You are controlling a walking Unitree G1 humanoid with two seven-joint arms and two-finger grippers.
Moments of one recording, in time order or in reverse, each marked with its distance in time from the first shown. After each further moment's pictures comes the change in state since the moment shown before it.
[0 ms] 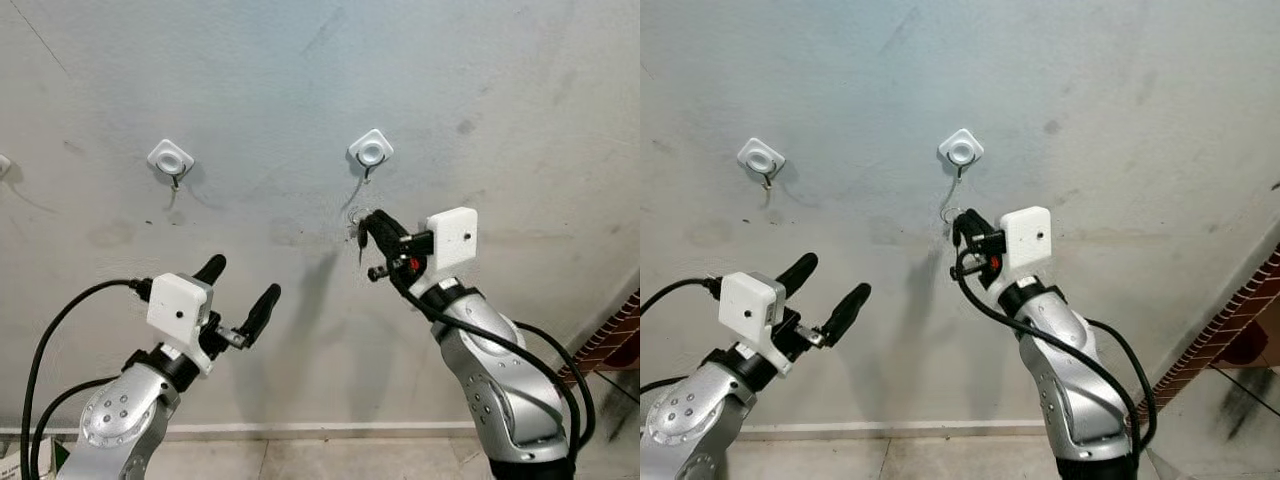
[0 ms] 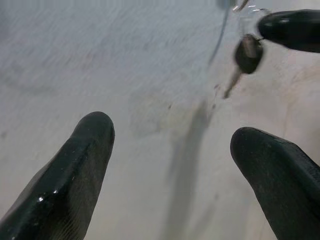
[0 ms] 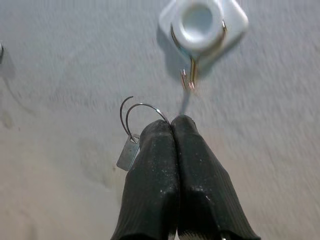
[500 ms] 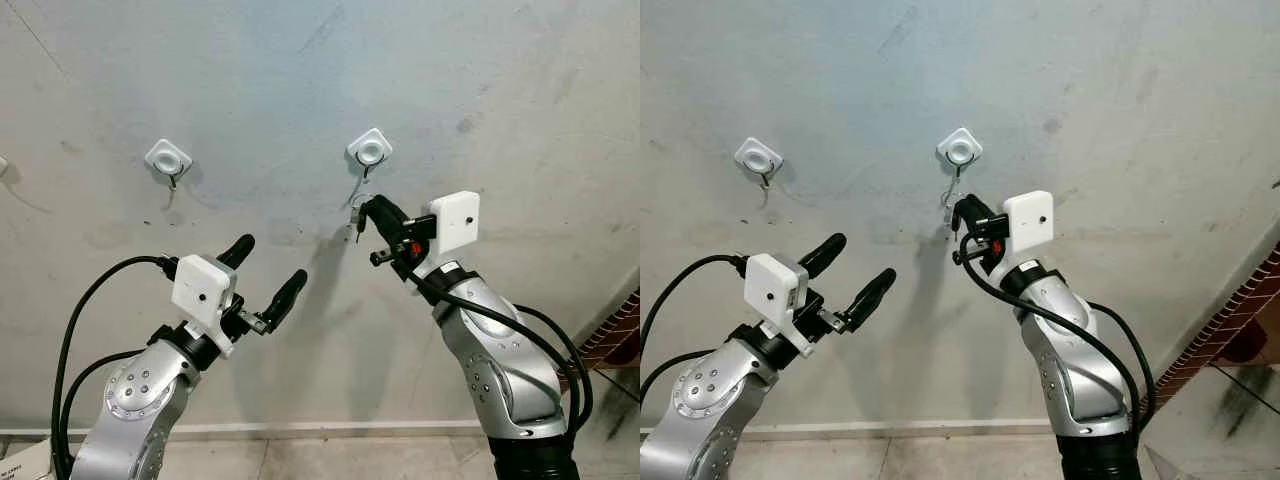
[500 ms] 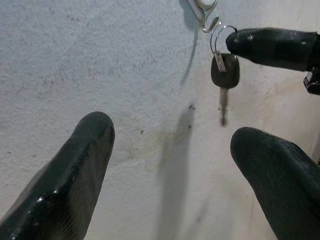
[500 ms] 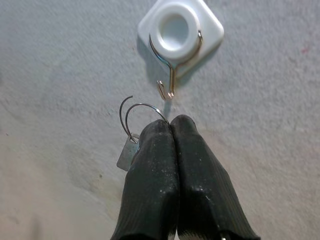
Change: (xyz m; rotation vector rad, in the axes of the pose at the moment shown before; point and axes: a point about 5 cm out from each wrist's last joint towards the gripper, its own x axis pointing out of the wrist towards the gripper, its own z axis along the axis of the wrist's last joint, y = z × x) left arm 0.017 -0.008 0.003 -0.011 -0.051 -0.071; right arm 0.002 -0.010 0.002 -0.002 -0.016 0.004
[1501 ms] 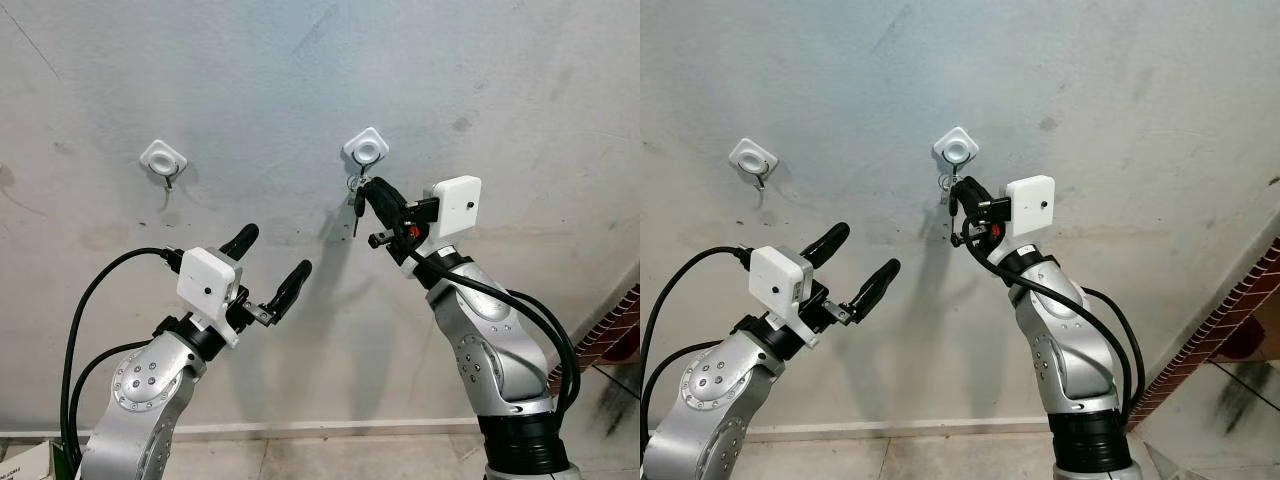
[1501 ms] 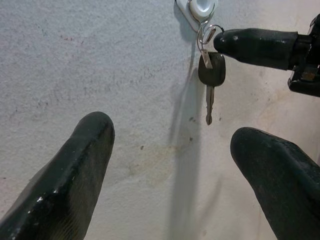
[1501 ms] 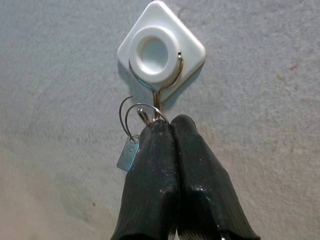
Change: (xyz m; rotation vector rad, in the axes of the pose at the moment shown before) left arm 0.007 0.001 0.004 0.038 -0.035 0.000; right arm 0.016 -0.003 0.002 0.059 -0.057 -0.014
